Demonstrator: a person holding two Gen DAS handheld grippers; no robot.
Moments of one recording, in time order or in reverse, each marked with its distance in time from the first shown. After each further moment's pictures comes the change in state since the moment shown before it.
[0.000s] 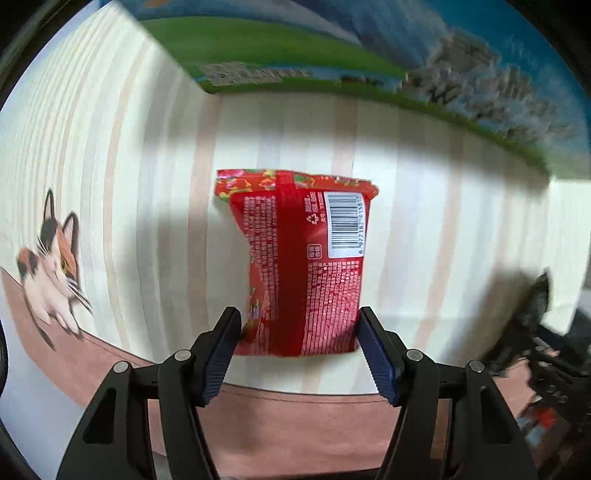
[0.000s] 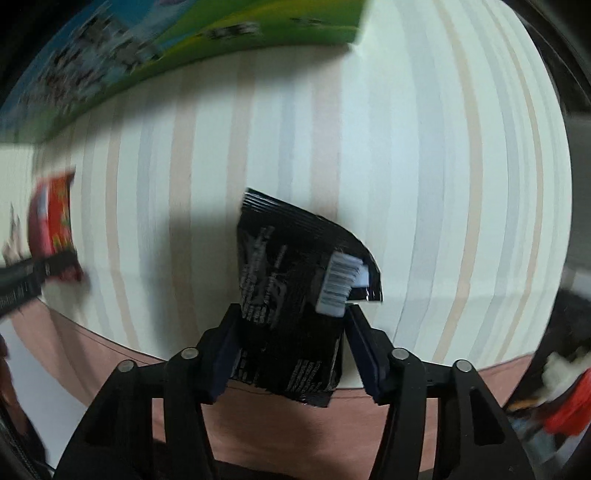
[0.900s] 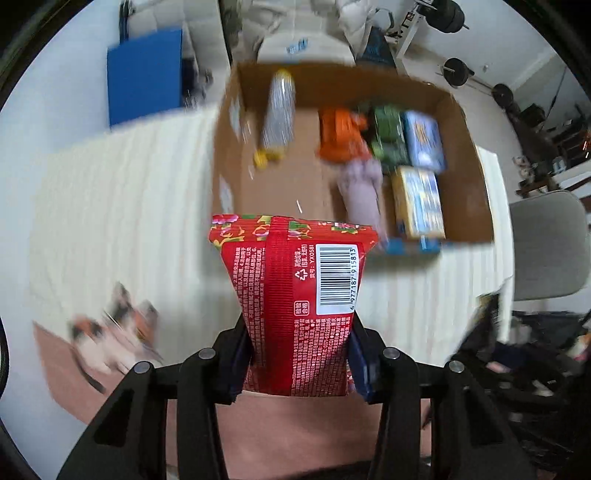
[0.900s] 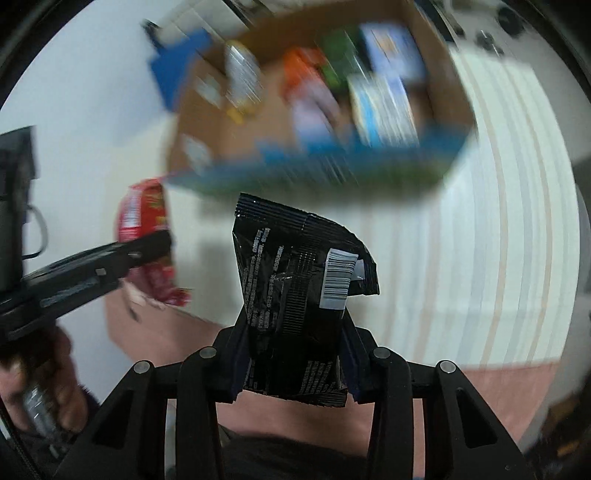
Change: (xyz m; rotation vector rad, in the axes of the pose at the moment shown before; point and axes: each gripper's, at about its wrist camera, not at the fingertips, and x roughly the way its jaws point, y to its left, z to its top) left arm -0.209 0.002 0.011 0.132 -0.299 -0.011; right arm -0.133 0.149 -0.041 -0.168 -0.271 0.342
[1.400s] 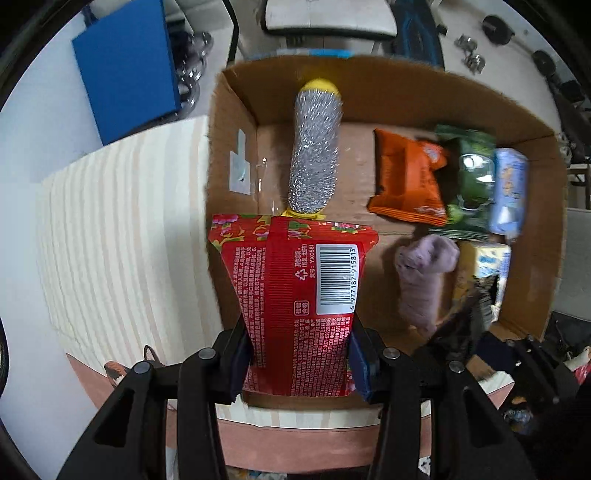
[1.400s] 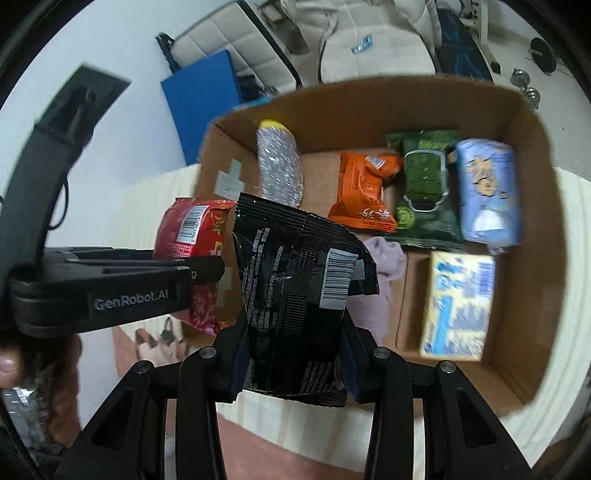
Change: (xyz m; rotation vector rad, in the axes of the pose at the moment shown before) left arm 0.110 0.031 0.153 -0.011 0.326 0.078; right arm 0.047 -0.049 0.172 -0.031 0.039 0.000
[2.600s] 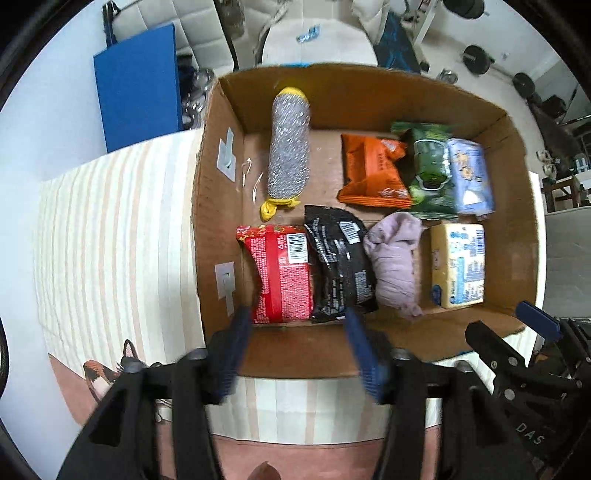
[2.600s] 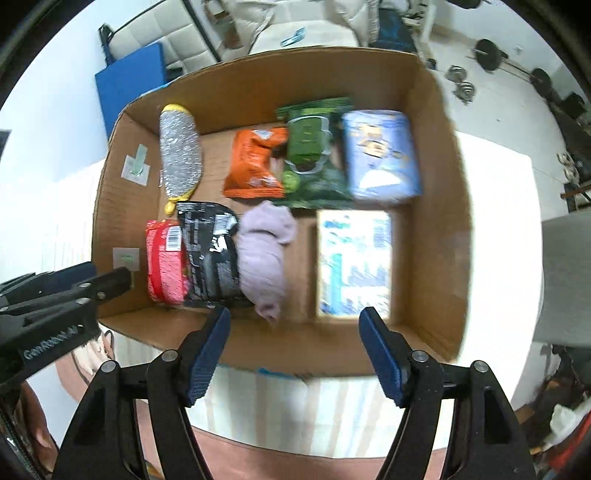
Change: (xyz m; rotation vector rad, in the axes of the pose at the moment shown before) left arm -0.022 -0.022 -0.094 0.000 -0.257 -0.028; right arm -0.064 -0.065 -0.058 0.075 -0.026 -0.301
